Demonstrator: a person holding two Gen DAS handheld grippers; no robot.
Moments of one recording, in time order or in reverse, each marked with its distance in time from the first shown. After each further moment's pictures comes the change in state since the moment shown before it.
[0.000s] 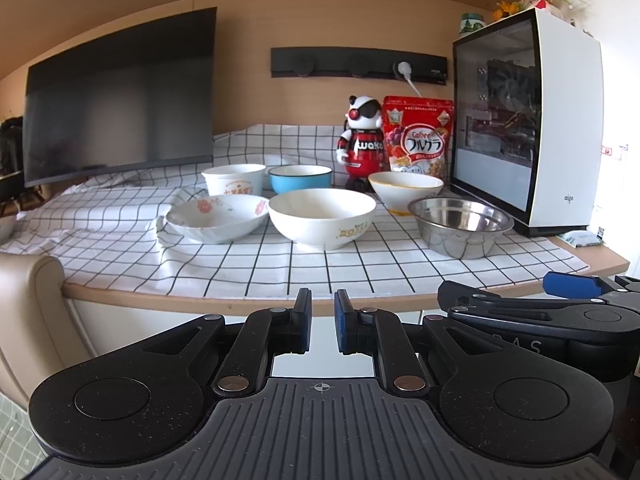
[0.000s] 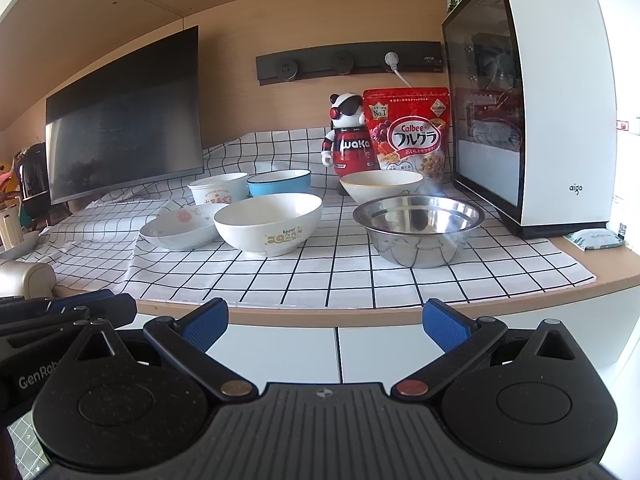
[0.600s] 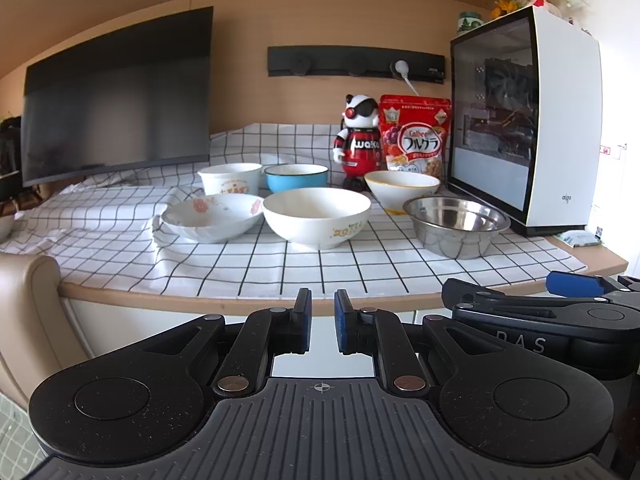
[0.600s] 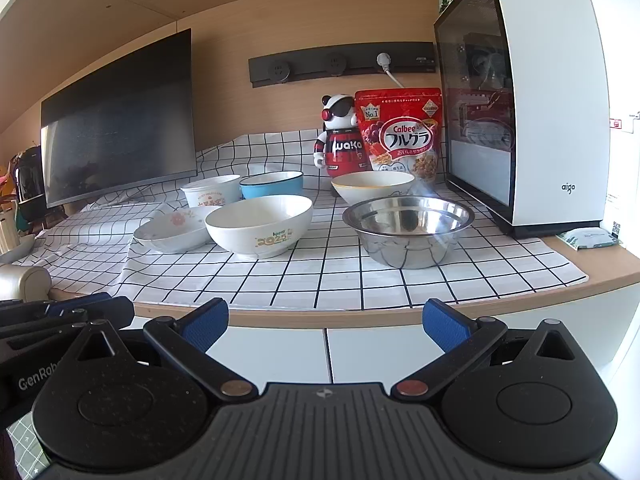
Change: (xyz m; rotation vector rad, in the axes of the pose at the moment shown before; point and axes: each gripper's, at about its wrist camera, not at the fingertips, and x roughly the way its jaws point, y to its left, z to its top) left arm 0.000 -0.008 0.000 0.002 0.003 0.000; right arm -0.003 -0.005 0.001 0.010 -0.003 -0.015
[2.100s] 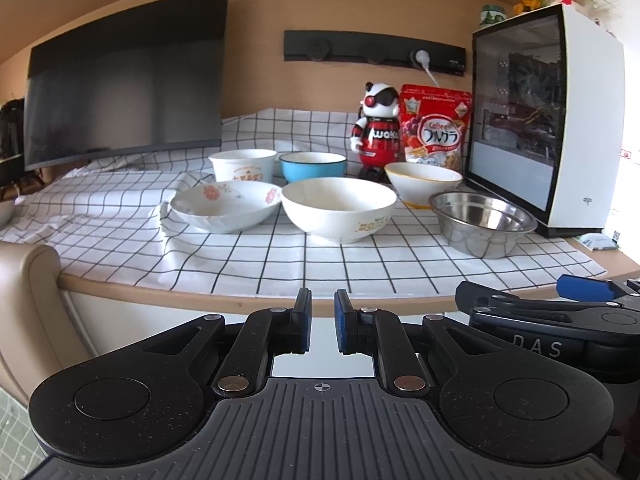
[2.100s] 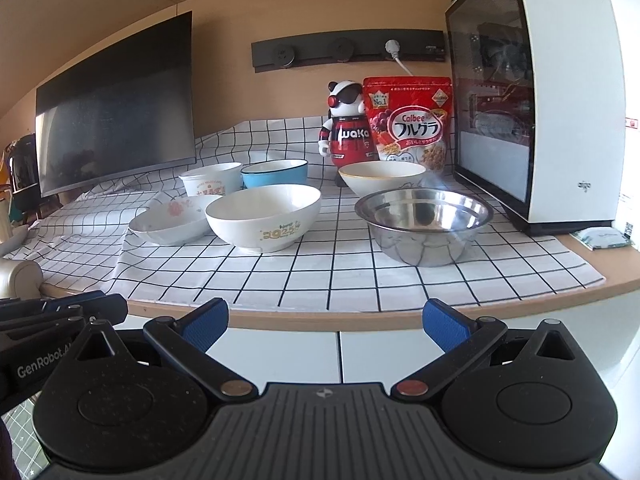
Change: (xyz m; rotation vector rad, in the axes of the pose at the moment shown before) left arm 0.030 0.028 0.009 -0.035 0.047 0.010; right arm 0.031 0.017 0.008 -0.015 0.038 -0.009
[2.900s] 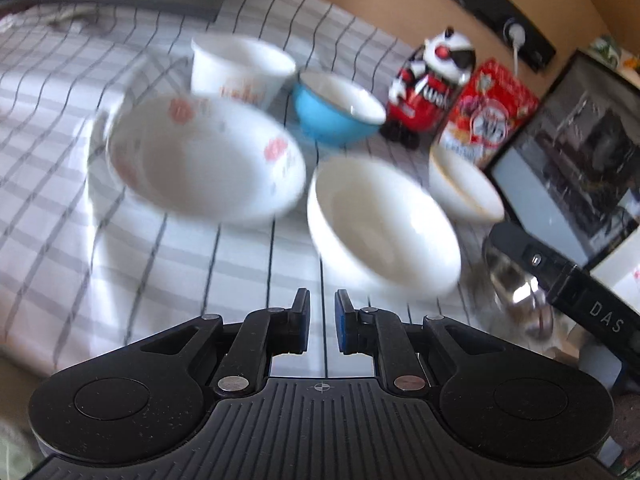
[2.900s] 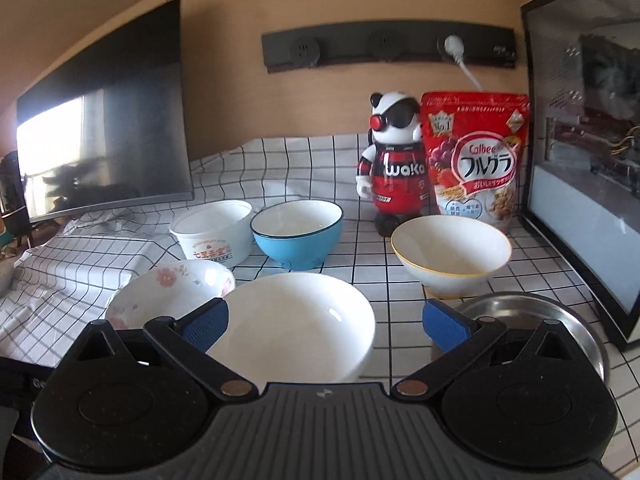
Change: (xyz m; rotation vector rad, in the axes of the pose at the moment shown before) left arm 0.197 0.122 0.114 -0.324 0.396 -0.260; right arm 0.161 0.037 0.145 -0.005 0.078 0.052
